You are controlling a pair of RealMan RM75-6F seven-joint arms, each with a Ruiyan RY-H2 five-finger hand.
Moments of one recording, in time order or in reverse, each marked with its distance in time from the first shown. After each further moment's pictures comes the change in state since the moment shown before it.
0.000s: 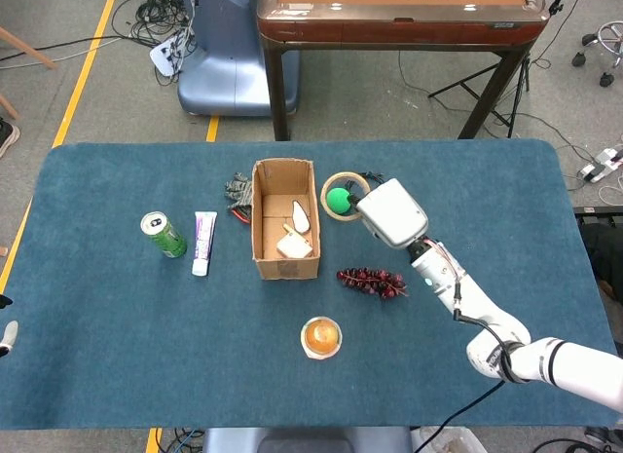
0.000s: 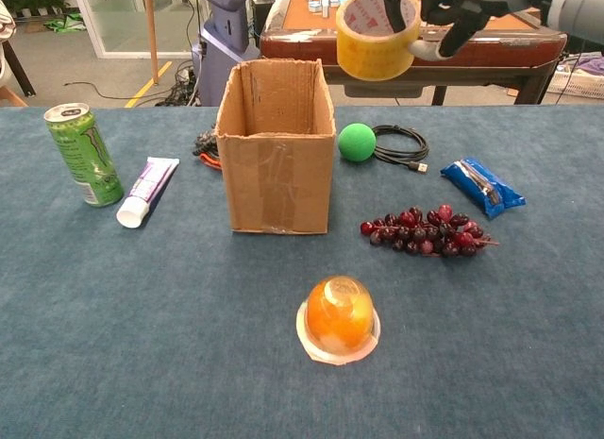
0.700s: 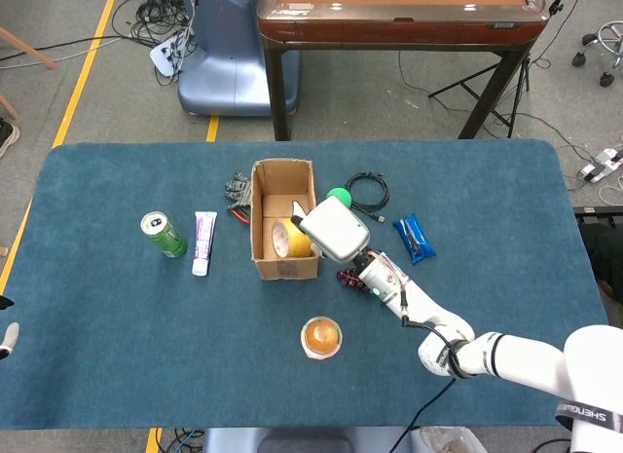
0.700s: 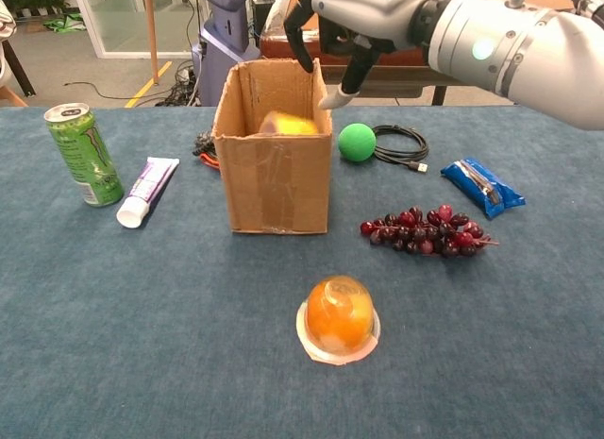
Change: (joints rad) left arm 0.011 0.016 0.008 -0.016 0.034 0.024 -0.031; right arm 0.108 -0.201 0.011 0.097 -0.031 -0.008 0.053
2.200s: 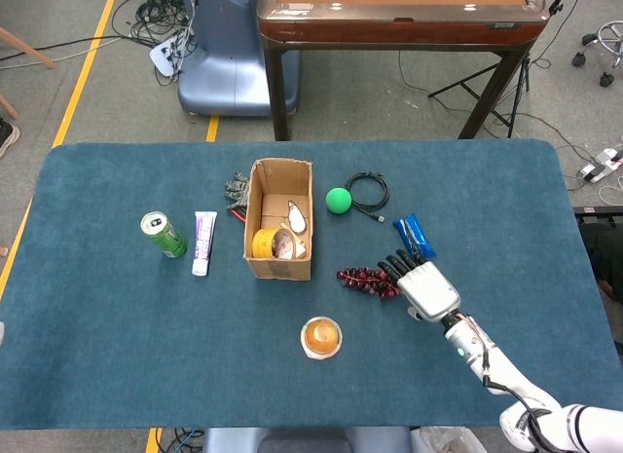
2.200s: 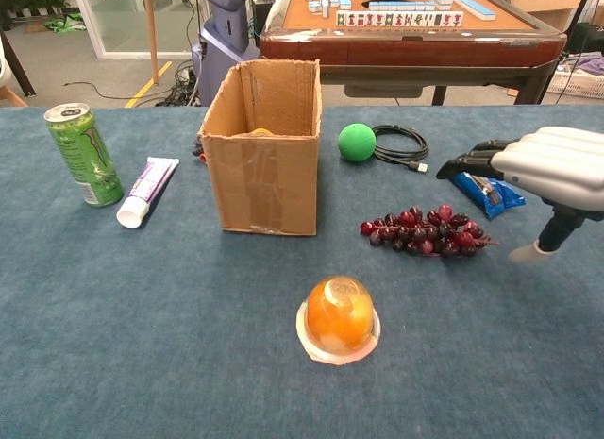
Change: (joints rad) left arm 0.012 0.011 -0.018 -0.006 -0.045 0.009 0.012; right arm -0.365 0.138 -0.285 -0.111 0.022 0.058 -0.062
